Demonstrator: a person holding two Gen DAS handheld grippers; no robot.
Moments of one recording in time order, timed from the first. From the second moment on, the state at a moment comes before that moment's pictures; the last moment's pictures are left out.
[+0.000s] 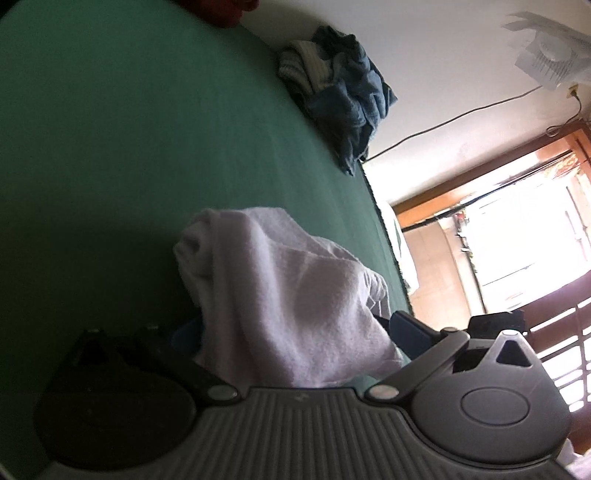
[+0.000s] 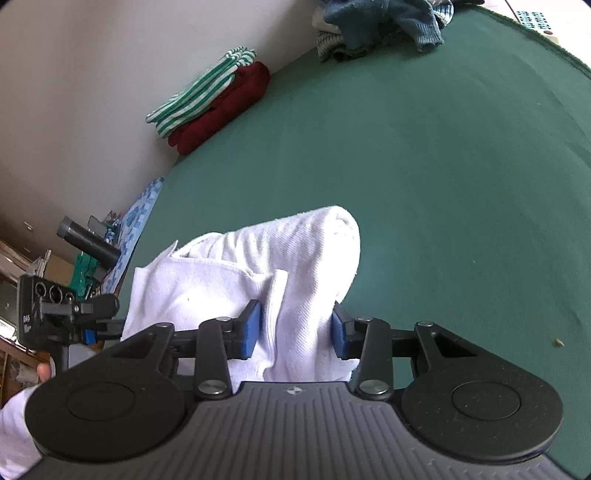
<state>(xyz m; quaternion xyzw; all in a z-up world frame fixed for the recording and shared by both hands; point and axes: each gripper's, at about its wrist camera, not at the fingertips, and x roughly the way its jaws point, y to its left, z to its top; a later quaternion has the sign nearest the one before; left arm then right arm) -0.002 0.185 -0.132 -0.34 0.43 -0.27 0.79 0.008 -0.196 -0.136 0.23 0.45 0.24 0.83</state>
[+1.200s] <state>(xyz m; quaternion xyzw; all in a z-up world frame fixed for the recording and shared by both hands) -0.018 0.112 -0.103 -0.11 0.46 -0.12 0.87 0.003 -0.177 -0.132 0.19 0.43 0.21 0.86</state>
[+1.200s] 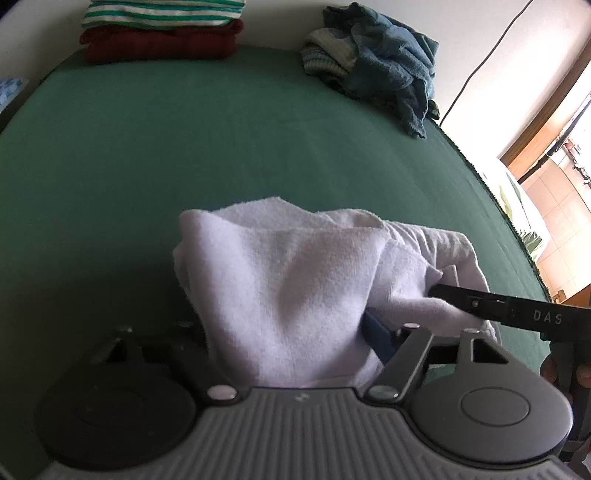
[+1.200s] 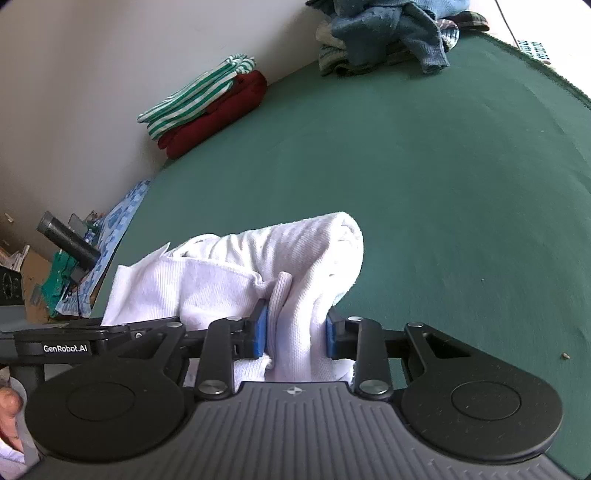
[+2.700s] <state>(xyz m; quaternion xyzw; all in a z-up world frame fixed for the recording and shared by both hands) 0.256 0.301 0.161 0.01 0.27 -0.07 0.96 0.328 0.001 0.108 0.24 0.28 0.35 0.86</state>
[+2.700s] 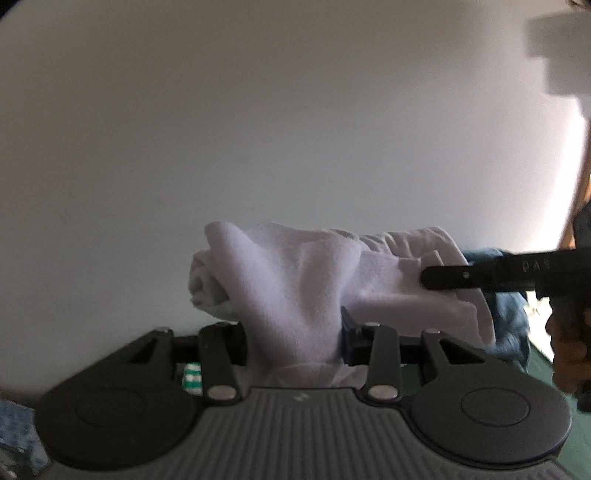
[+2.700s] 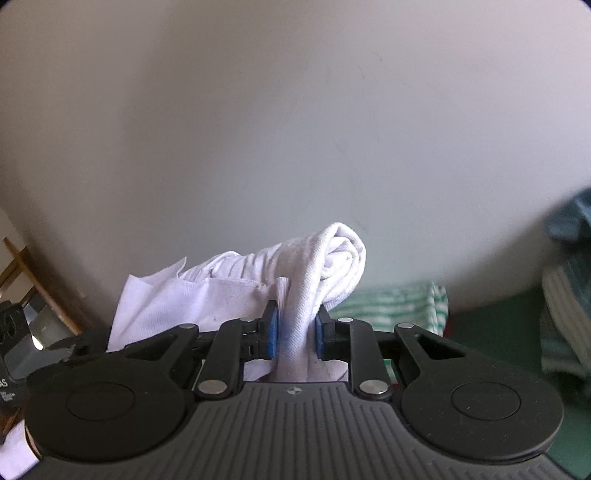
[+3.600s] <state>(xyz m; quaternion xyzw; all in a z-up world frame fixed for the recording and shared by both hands) 0.347 0.405 0.032 -0.04 0.28 -0.10 0.96 0.416 0.066 -0.031 0.19 0.29 0.25 0.90</state>
